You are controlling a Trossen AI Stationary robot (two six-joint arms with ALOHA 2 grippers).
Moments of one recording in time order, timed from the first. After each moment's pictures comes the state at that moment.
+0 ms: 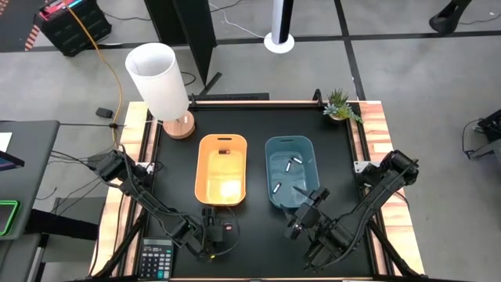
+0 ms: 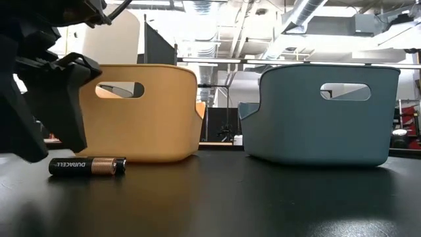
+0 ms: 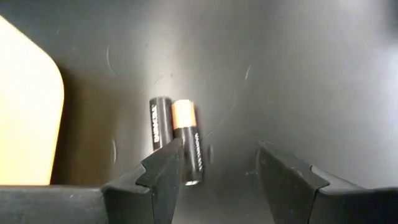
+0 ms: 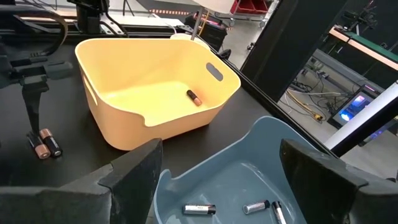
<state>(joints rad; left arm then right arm) -0.72 1.80 1.04 -0.32 -0.46 -0.59 0.77 1.81 1.56 -1.33 1.22 1.25</state>
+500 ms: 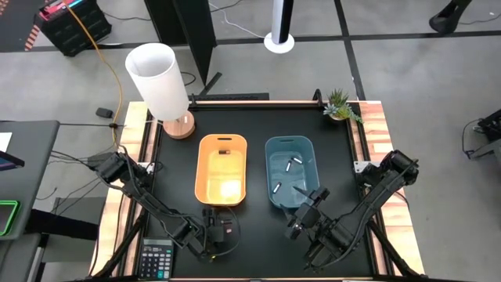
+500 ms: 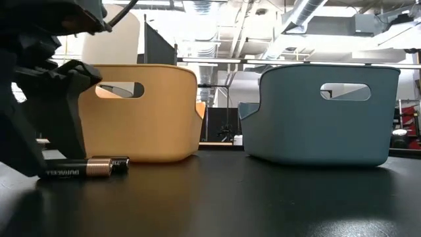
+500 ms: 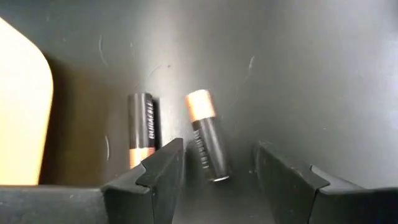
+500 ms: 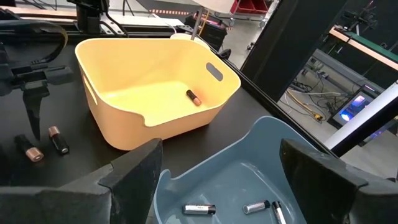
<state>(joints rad) -0.72 1.83 1.04 -0.32 -0.45 -0.59 0.77 1.81 1.56 -1.33 1.22 1.25</state>
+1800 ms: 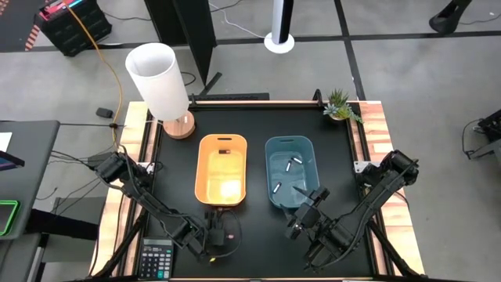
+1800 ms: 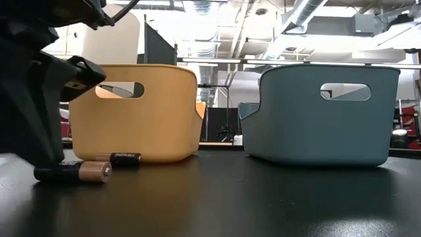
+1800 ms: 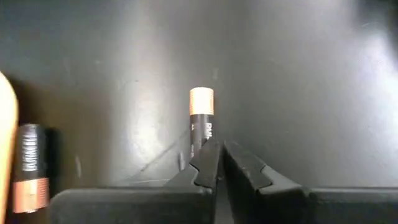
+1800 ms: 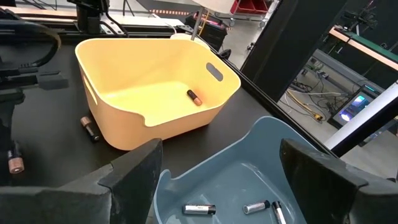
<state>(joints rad) -0.72 1.83 1.05 -0.31 -0.37 -0.55 0.77 1.81 1.56 -1.33 1.22 1.25</state>
